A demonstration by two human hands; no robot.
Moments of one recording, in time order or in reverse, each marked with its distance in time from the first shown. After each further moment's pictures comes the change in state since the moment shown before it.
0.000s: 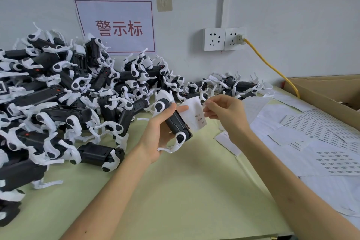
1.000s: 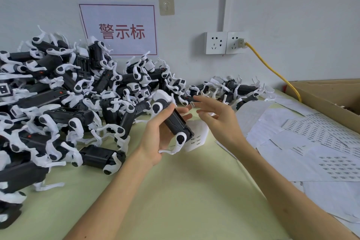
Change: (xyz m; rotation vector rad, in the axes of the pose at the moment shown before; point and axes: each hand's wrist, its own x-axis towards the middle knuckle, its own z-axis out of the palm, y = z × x) left_hand 0.000 0.001 0.001 -0.102 -0.035 0.150; right_hand -0.015 -0.002 0.015 -0.208 -0.137 -0.248
